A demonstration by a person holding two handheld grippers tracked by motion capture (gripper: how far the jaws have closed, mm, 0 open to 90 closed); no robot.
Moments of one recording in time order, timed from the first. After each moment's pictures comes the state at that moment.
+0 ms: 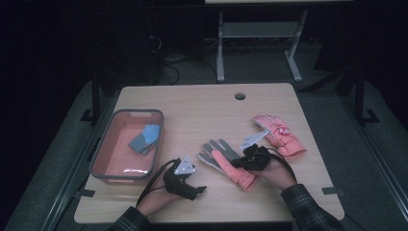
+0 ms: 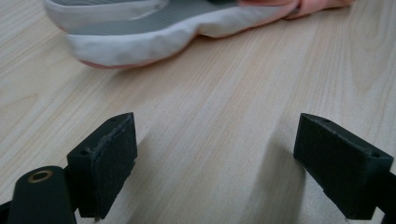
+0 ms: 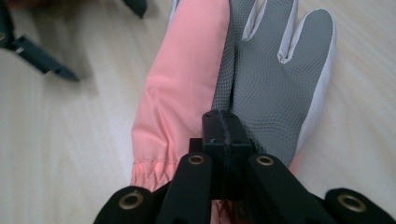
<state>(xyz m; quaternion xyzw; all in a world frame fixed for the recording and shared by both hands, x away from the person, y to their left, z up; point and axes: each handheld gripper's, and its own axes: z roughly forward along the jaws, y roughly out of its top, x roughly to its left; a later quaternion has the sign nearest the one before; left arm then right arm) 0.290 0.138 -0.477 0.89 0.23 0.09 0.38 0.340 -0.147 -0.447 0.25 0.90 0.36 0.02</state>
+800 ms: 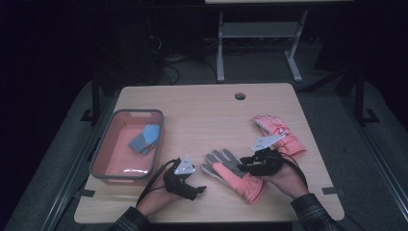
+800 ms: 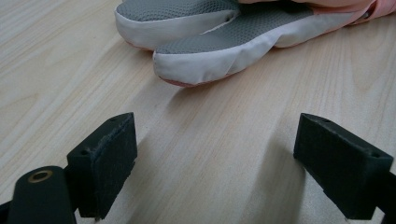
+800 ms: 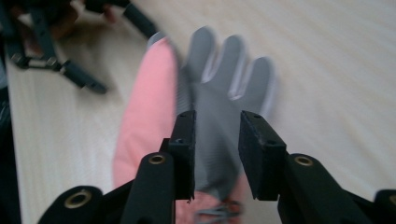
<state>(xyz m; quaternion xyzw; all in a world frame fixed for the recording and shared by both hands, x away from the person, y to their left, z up) 0.289 0.138 -0.478 0.89 0.23 0.09 0.38 0.317 -0.173 -0.421 0.29 0.87 0.39 0.04</state>
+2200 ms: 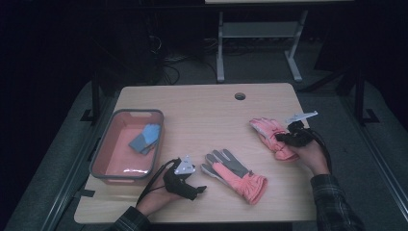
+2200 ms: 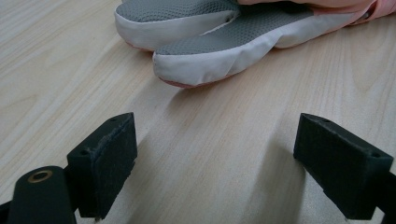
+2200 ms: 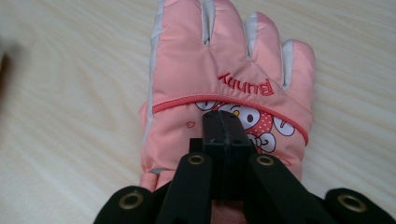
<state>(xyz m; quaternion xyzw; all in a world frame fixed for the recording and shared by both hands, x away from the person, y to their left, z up) 0.290 0.138 -0.477 0.89 0.23 0.09 0.38 0.402 -0.282 -0.446 0.44 0.82 0.32 0.13</state>
